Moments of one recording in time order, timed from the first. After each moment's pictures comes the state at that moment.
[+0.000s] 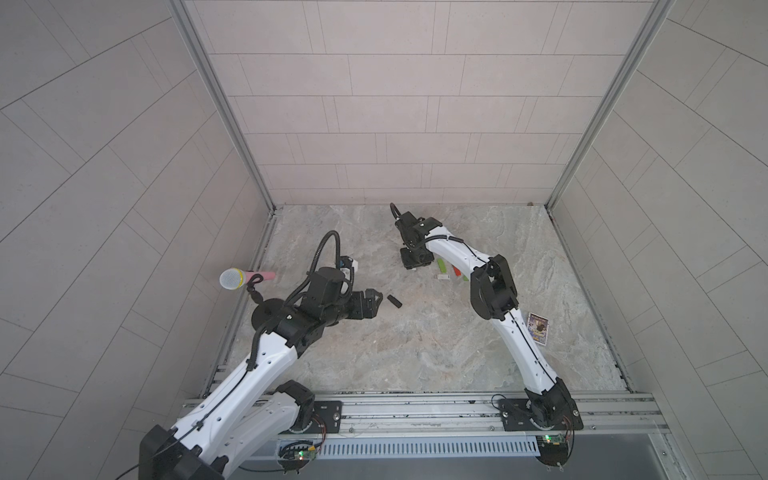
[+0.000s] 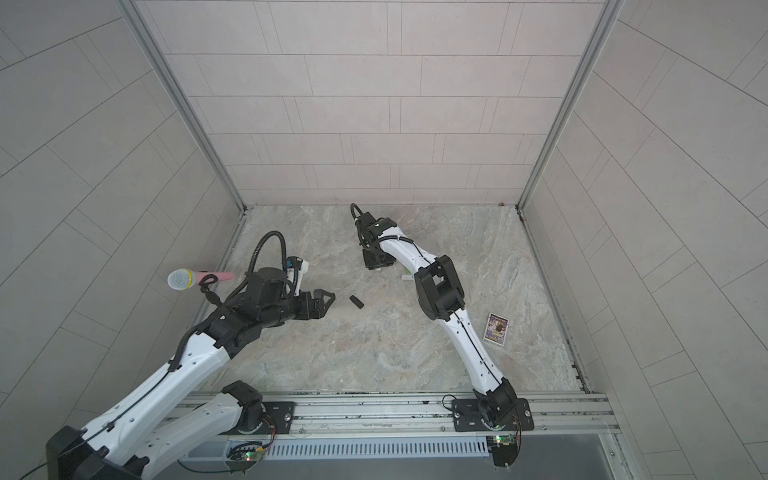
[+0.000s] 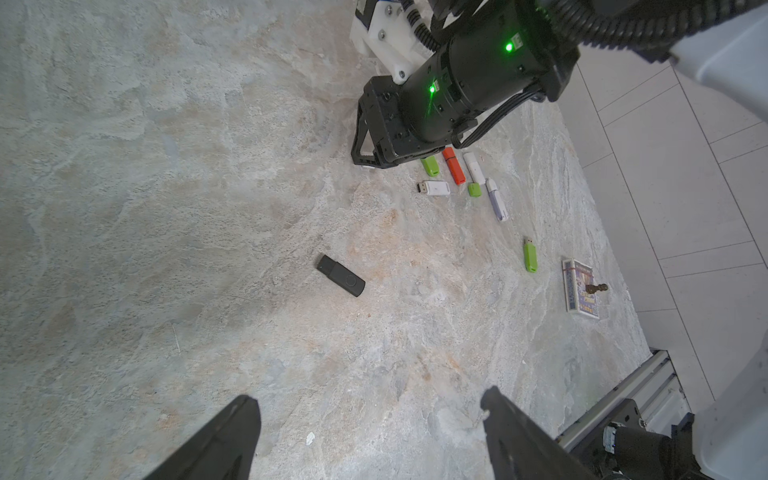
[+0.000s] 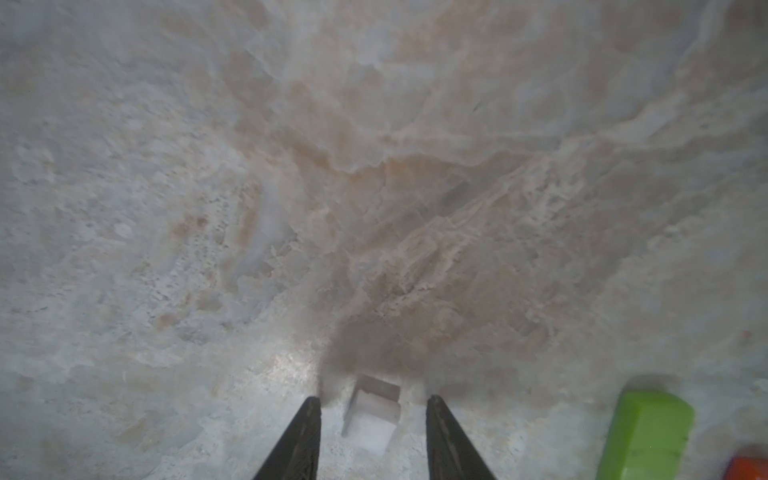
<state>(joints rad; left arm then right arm) -0.48 0.90 0.74 -0.53 0.18 -0.47 0.55 2.54 2.32 -1.11 0.06 0.36</state>
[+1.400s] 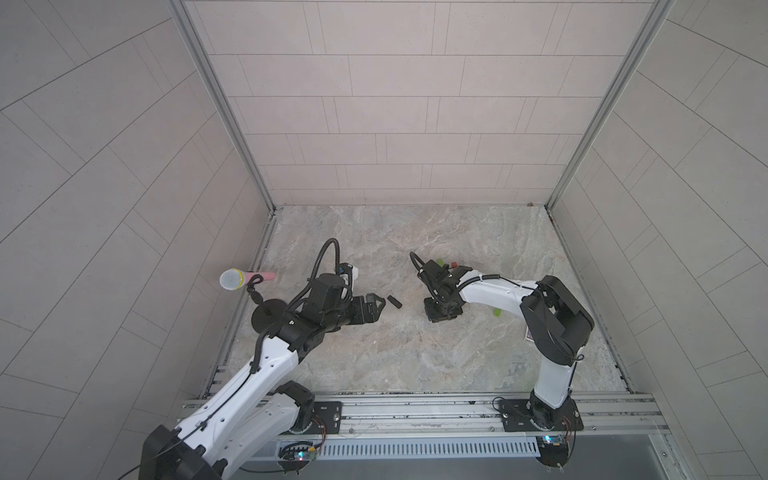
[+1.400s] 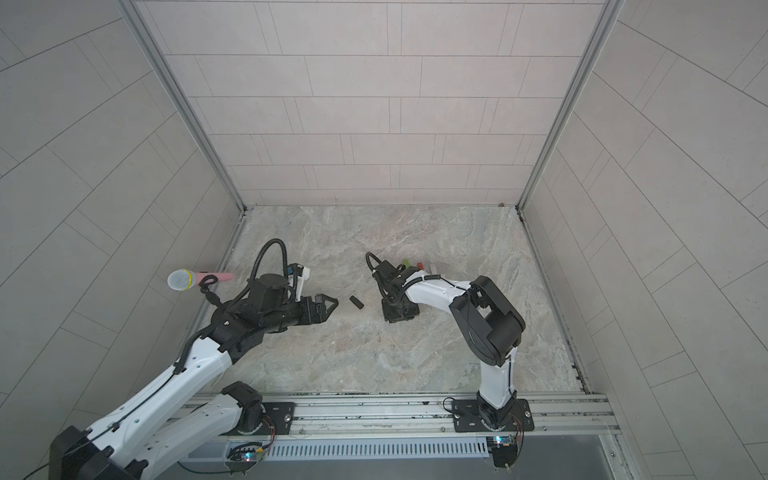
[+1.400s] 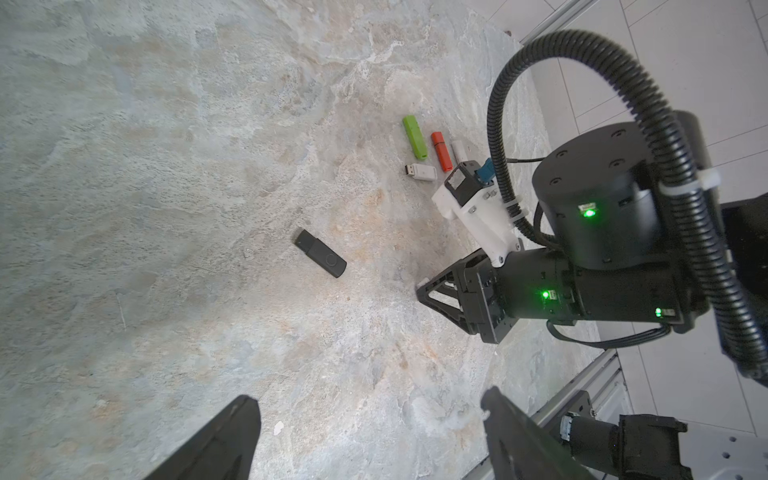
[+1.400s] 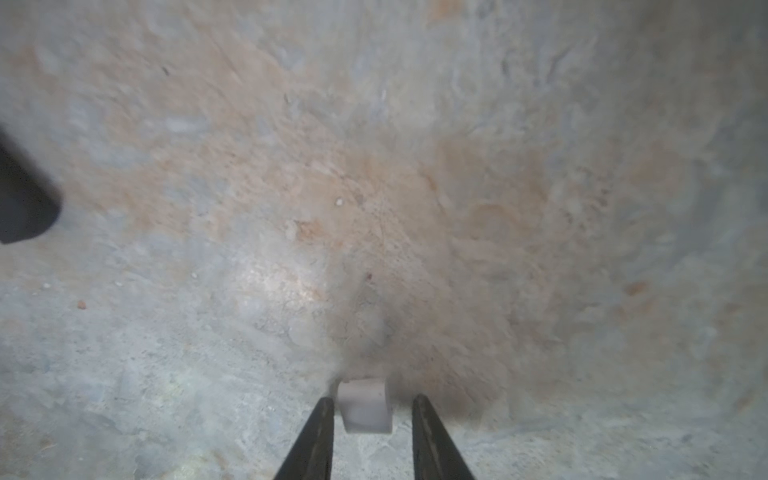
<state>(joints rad) -0.48 0.89 0.65 -0.45 0.26 -0.58 0.68 1.84 1.18 -0.73 -0.03 0.53</state>
